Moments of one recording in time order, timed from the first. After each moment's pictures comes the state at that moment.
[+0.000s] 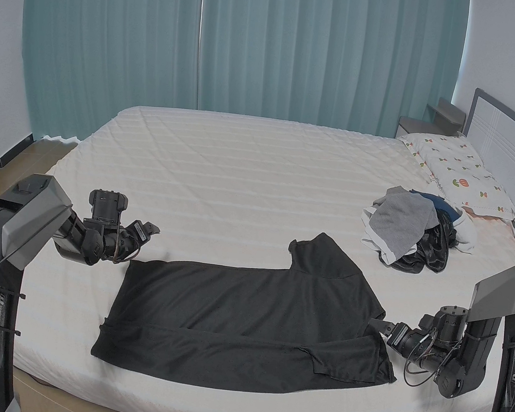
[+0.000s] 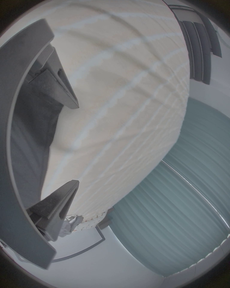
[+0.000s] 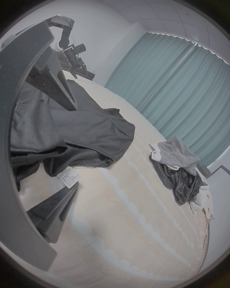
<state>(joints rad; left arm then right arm) -0.03 2.48 -1.40 -0.49 -0.09 -0.72 0.06 2.46 -0.41 -1.55 0.28 0.63</state>
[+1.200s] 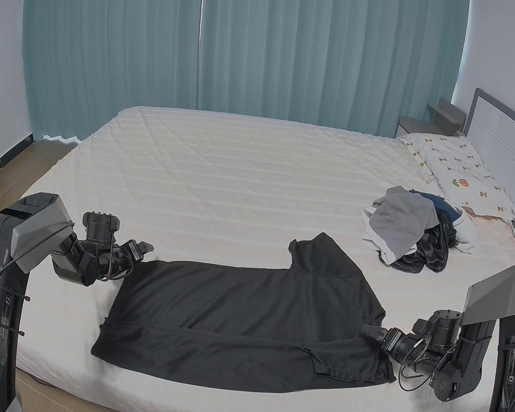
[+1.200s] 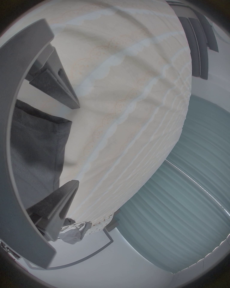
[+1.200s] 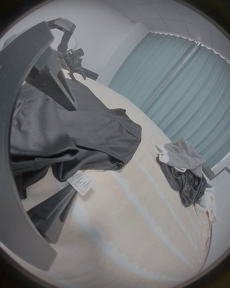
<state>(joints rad) 0.01 2.58 -1.31 -0.67 -0.13 -0.63 0.09 2.48 -0.40 -1.55 0.28 0.63</state>
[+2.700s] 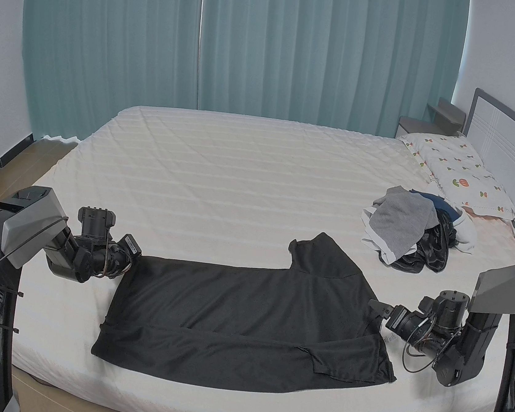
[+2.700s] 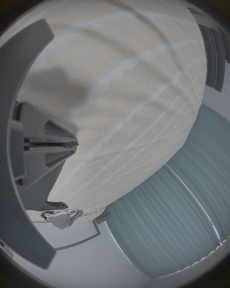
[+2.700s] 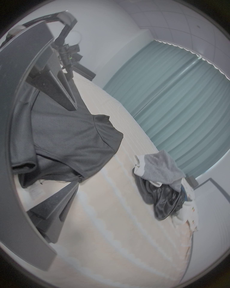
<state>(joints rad) 0.02 2.51 -1.25 -0.67 -0.21 -0.79 0.09 2.41 -0.50 -1.51 0.23 0.58</state>
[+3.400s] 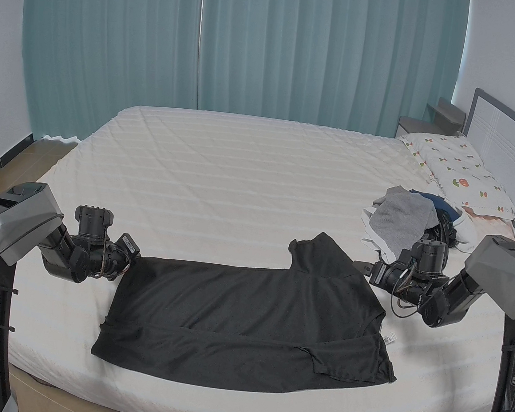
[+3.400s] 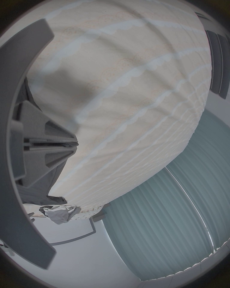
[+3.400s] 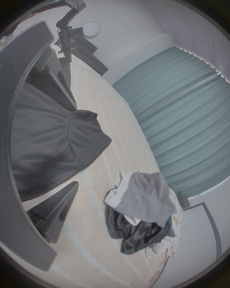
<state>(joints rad) 0.01 2.46 -1.18 -0.67 -0.22 -0.85 0.12 2.42 -1.09 -0.90 0.18 0.38</state>
